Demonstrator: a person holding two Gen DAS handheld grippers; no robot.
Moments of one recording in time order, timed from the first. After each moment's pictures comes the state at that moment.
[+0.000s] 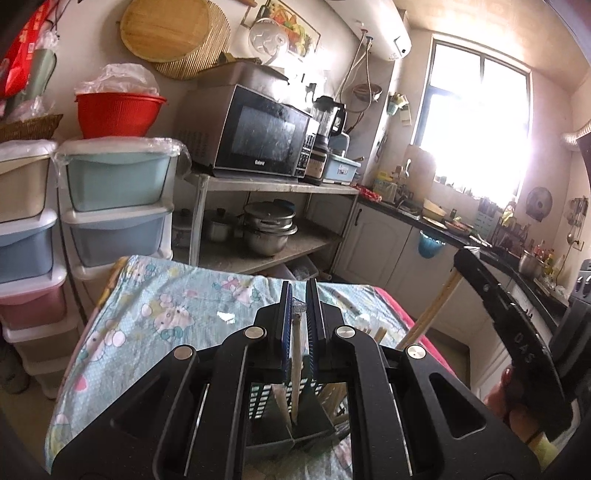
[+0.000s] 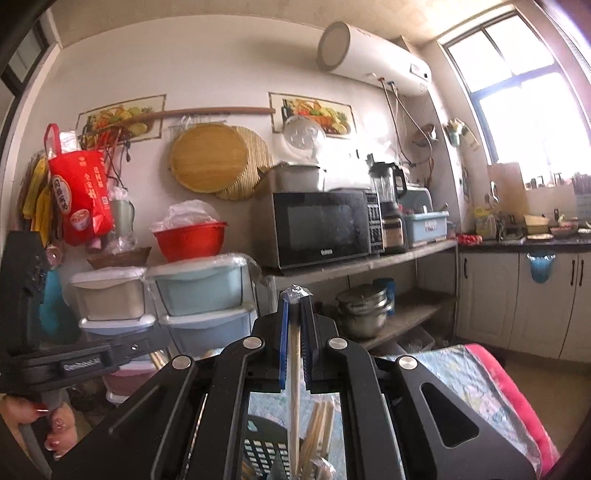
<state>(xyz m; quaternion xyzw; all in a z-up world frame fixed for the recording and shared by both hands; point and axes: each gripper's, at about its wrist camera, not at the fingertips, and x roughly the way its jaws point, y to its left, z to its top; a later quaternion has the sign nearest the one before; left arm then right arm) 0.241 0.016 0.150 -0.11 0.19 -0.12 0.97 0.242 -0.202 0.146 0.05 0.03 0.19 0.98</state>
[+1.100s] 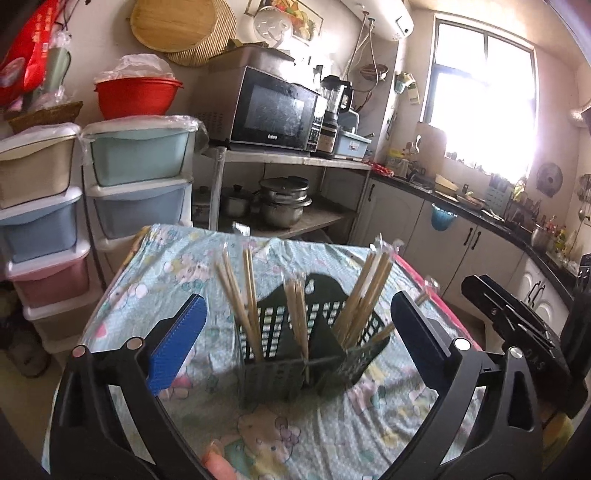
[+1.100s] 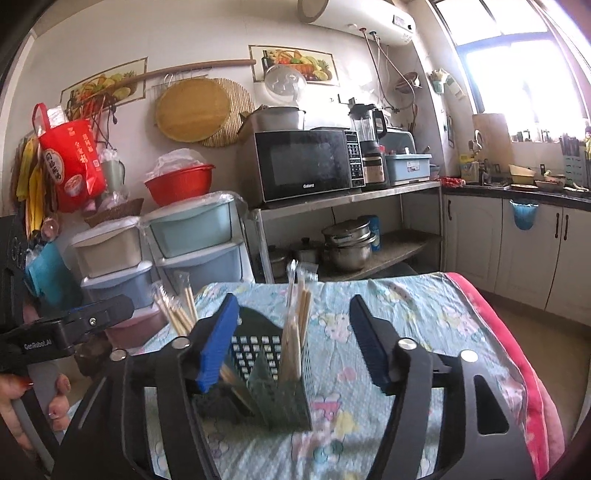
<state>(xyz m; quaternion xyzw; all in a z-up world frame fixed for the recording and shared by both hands) 0.178 0.007 0.108 -0.08 0.22 -0.09 0.97 0.183 -0.231 0.089 0.05 0.14 0.17 0.97</state>
